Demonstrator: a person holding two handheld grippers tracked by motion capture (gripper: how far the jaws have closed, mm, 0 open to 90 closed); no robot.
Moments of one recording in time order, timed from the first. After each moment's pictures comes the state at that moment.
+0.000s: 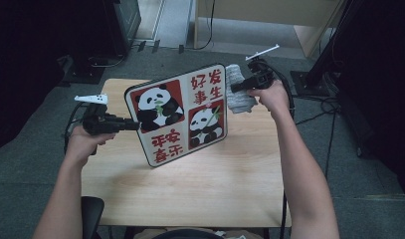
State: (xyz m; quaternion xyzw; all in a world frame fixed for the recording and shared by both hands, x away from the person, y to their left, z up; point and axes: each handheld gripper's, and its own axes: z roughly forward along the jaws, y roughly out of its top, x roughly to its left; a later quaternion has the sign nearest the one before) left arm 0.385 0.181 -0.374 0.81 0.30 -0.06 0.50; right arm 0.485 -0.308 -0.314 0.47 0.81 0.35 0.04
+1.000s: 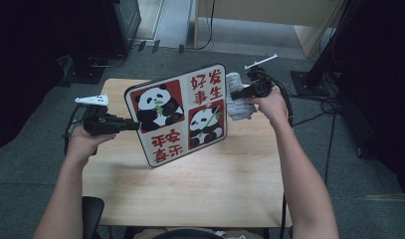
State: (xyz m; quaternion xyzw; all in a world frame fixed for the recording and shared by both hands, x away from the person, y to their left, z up) left arm 0.382 0.179 -0.373 0.81 0.29 -0.04 0.50; right arm 0.476 -0.308 -0.339 0.47 0.81 0.34 0.04
